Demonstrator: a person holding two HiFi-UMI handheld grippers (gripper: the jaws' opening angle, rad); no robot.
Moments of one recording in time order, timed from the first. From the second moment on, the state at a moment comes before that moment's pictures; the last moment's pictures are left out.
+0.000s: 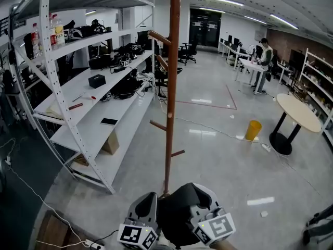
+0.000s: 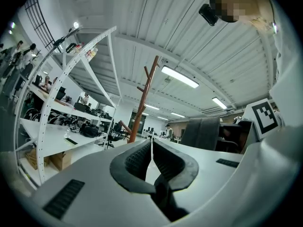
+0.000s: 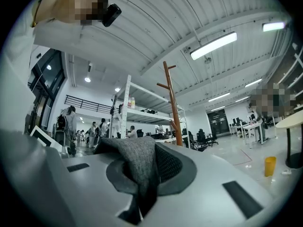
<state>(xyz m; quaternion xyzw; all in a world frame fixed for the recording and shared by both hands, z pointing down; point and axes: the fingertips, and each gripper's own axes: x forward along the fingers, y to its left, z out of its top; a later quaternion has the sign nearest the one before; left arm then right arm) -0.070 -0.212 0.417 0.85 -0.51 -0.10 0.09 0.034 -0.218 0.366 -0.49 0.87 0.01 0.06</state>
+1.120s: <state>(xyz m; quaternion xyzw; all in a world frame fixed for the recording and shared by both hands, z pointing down) -0.113 -0.300 0.394 0.82 -0.56 -0.13 0.09 0.006 -0.384 0.210 -0.52 0.84 0.14 0.04</state>
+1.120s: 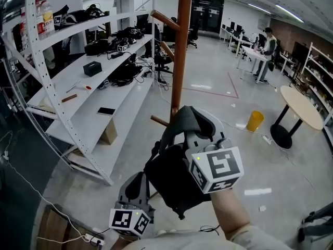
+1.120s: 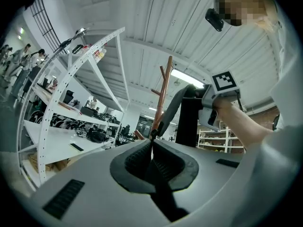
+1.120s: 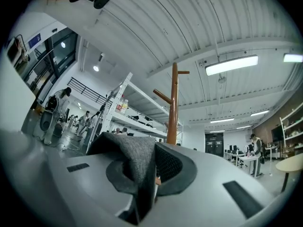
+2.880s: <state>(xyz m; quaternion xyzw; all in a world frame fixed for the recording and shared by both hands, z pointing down) -0.132 -0.295 0.420 0.80 -0.58 -0.11 0.11 0.020 -0.497 0.314 -0.60 0.80 0.06 -0.01</state>
